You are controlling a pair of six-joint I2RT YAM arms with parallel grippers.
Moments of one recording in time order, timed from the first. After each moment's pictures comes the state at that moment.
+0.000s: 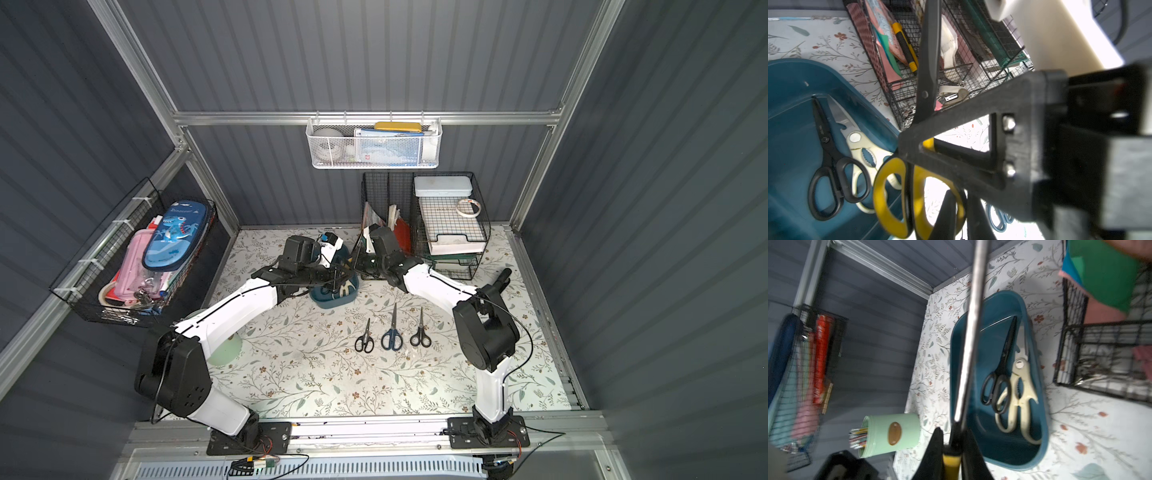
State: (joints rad) left arm -0.46 1.58 1.20 -0.31 0.43 -0.16; right arm 0.60 1.92 1.46 -0.03 -0.34 0.85
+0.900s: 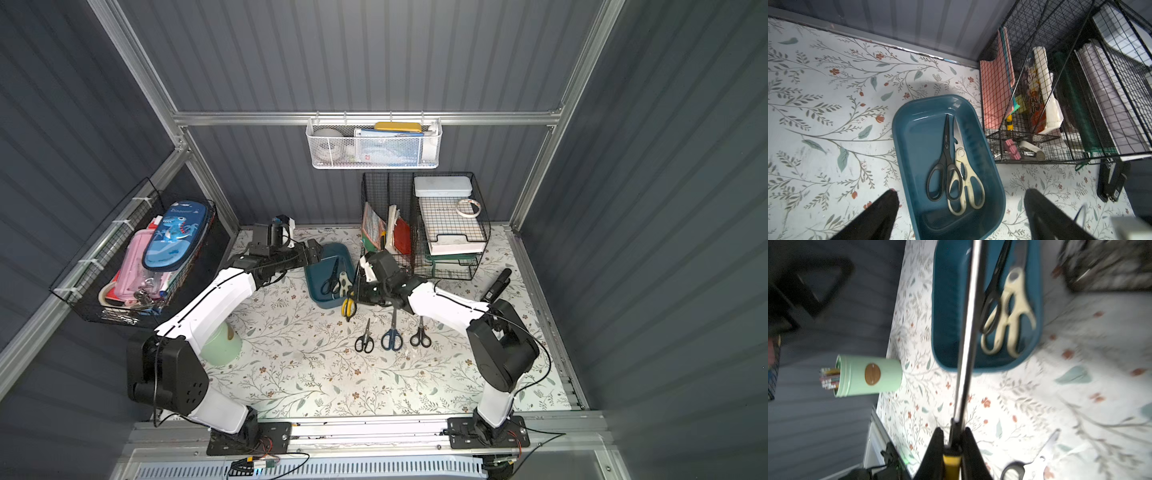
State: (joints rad) left arm -0.27 1.57 1.32 -0.41 0.12 -0.35; right arm 0.72 1.75 1.20 -0.15 -0.37 0.74
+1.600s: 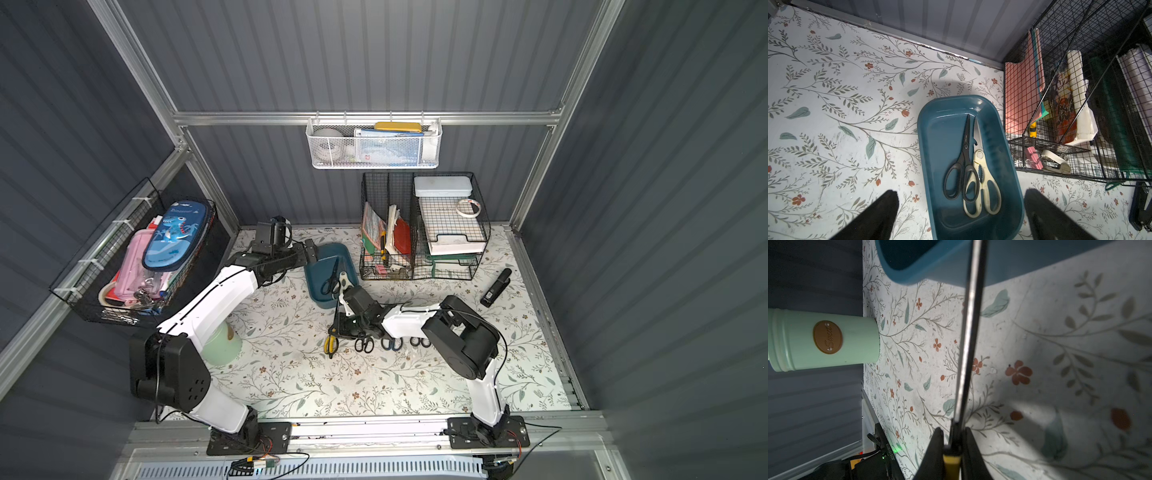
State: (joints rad) left arm -0.28 1.59 1.34 -0.47 0.00 -0.38; right arm 0.86 1.97 1.12 0.10 -0.39 0.88
